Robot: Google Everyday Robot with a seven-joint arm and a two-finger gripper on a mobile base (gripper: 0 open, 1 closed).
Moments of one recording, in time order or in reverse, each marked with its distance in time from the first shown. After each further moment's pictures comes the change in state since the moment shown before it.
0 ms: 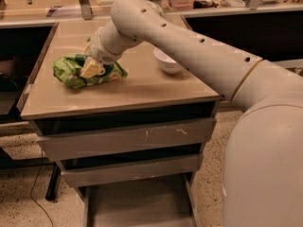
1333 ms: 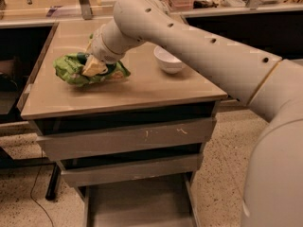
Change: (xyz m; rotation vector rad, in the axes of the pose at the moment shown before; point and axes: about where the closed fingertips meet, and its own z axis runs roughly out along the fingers) arm -0.008 0.005 -0.024 0.063 0.018 -0.012
